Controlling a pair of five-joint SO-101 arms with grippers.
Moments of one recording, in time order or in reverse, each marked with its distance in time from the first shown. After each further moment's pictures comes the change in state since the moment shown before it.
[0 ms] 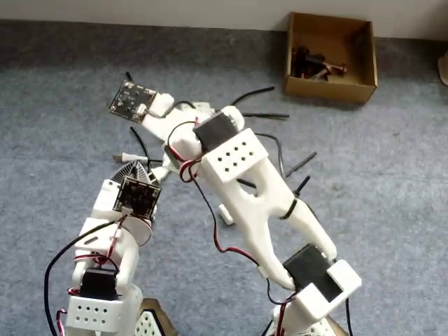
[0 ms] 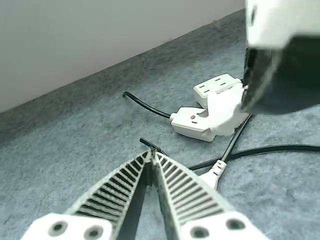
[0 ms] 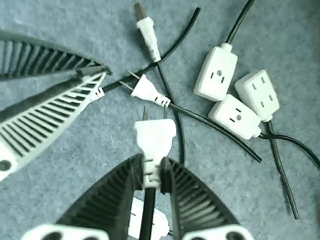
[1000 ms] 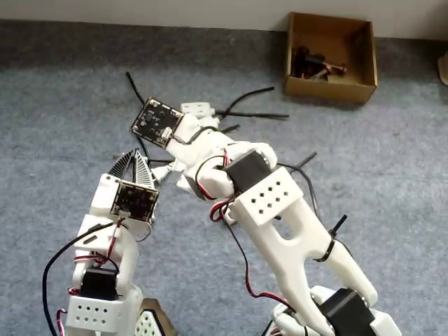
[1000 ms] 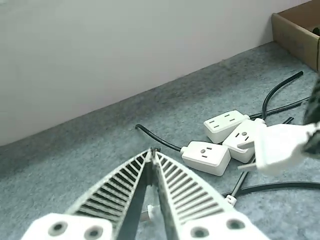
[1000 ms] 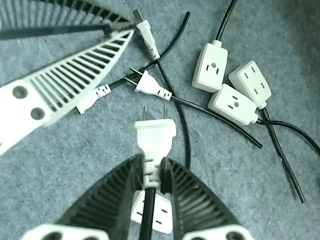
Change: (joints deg) left arm 0.9 0.1 0.0 -7.5 0.0; right arm -0.7 -21.3 25.8 -10.4 -2.3
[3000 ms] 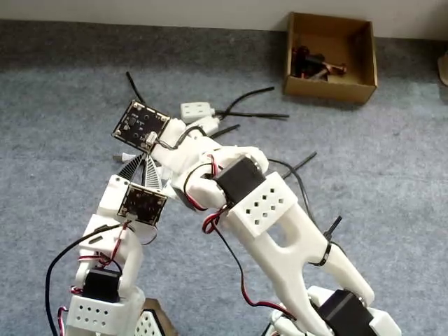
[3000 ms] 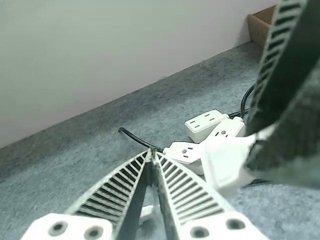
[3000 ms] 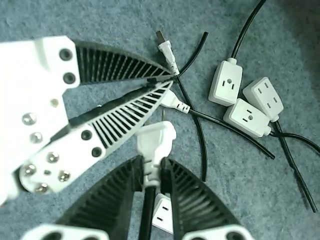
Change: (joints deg) left arm 5.3 -0.1 0.0 1.4 0.0; right arm -4.8 -0.1 -5.6 4.9 -4.7
